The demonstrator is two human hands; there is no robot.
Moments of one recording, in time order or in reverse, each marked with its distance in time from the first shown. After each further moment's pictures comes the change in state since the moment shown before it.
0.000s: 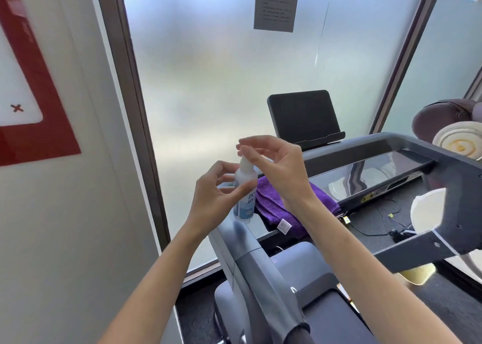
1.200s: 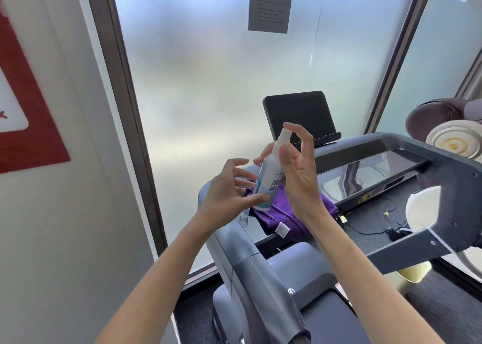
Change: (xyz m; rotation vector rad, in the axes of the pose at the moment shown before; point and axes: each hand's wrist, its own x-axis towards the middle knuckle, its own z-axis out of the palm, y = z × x) left_hand 0.016 0.008 0.015 0.162 -0.202 -0.079; right_hand -0.005 0.023 -0.023 0.154 0.044 -0.178
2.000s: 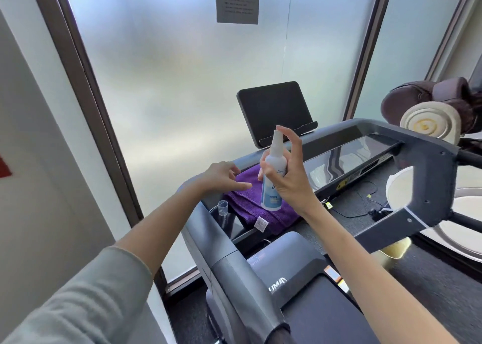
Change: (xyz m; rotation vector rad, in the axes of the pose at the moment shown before) left_hand 0.082 -0.023 0.022 0.541 -0.374 -0.228; right_hand -0.004 0.025 -0.060 -0.350 0.011 0.025
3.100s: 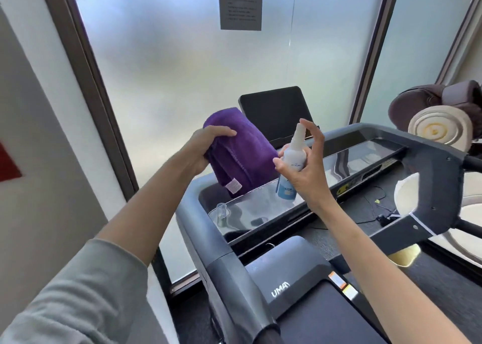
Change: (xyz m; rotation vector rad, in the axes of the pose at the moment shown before) left_hand -0.015 0.038 -0.055 -1.074 0.243 -0.119; right_hand 0.007 -0.005 -0.031 -0.018 0.108 -0.047
